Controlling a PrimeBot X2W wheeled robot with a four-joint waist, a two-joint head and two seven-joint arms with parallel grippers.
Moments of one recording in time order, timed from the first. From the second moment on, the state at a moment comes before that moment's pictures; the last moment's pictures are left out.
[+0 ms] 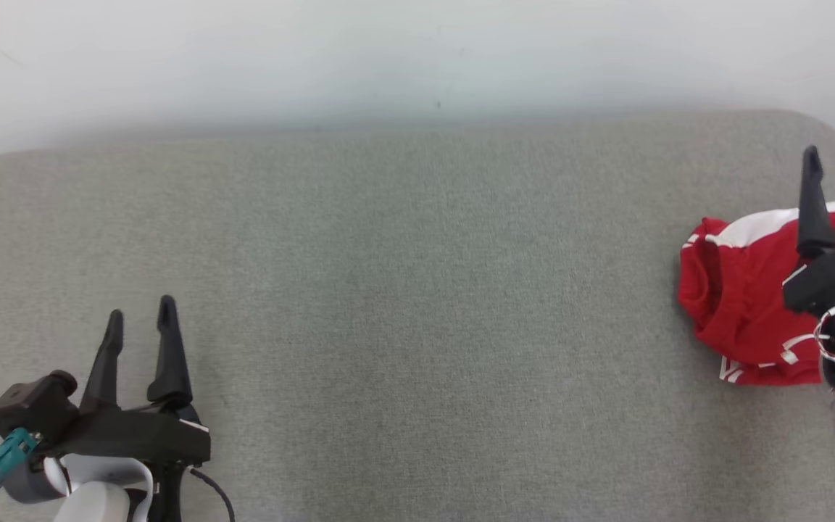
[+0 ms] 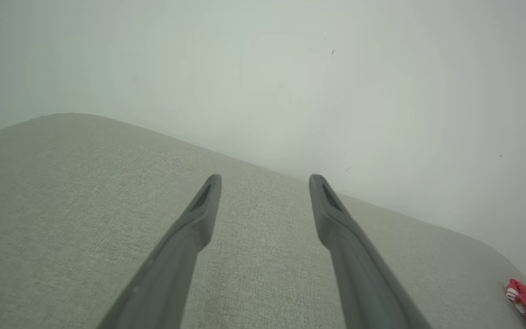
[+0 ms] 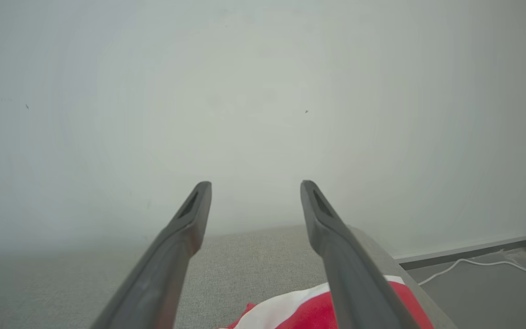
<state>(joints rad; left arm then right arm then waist) -0.26 0.17 -0.22 0.28 -0.54 0.07 -0.26 -0.59 -0.22 -0.22 0.65 0.15 0.13 -0.25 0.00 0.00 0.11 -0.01</state>
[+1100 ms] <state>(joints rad) -0.07 0.26 -0.26 0.25 -0.48 0.15 -0.22 -0.10 -0.05 -0.07 0.27 0.25 0.13 -0.24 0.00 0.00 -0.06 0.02</state>
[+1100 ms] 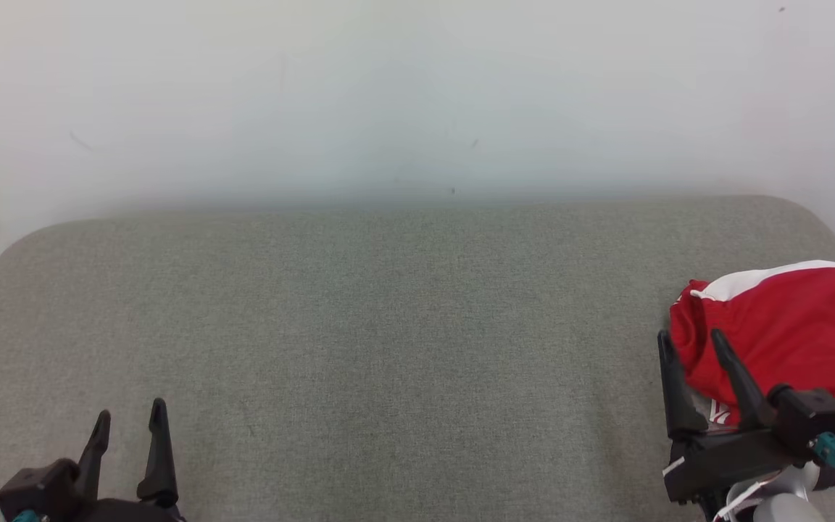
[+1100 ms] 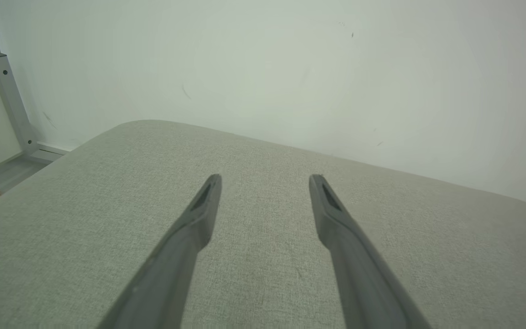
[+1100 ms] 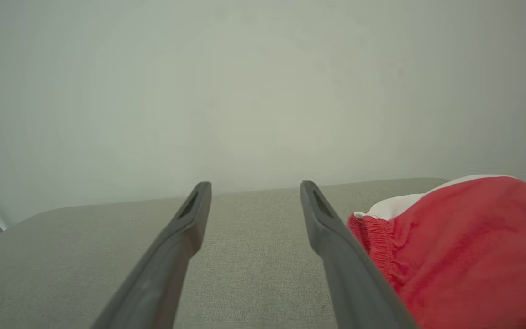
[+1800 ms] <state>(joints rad) 0.01 0.26 -0.25 0.27 -0.50 0.14 -0.25 -0.03 -0.05 -0.05 0.33 0.21 0.13 -0.21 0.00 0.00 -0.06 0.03</state>
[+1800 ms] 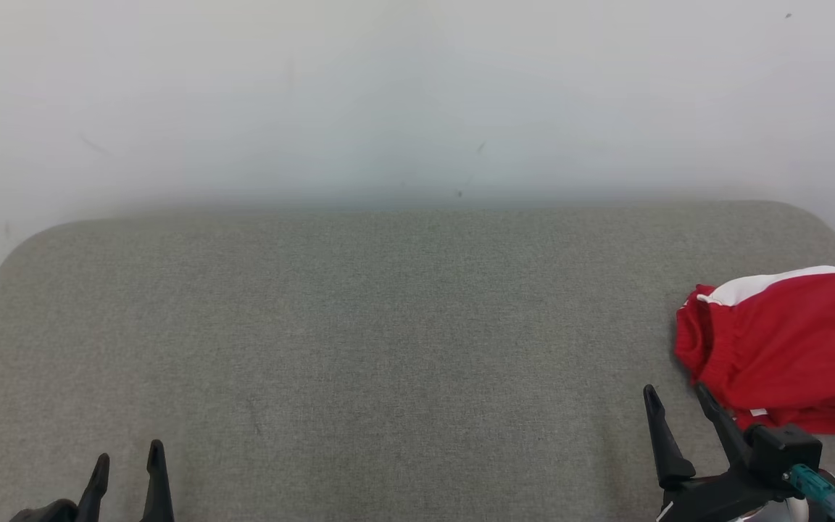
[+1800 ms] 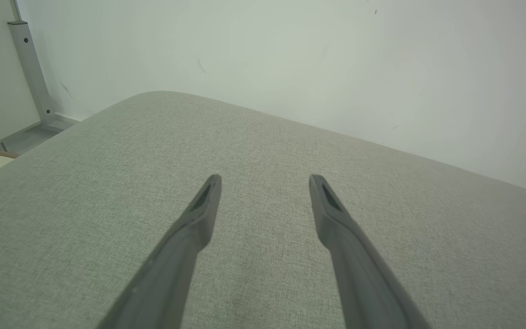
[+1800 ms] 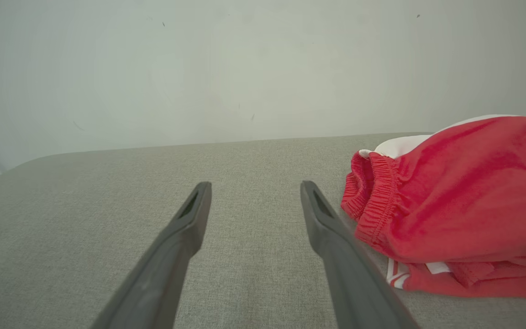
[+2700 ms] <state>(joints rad) 0.01 0.27 -0.26 0.28 -0.51 0.14 -0.25 -0.02 -0.05 -0.04 0.33 0.21 0.13 -0.19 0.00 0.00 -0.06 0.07</state>
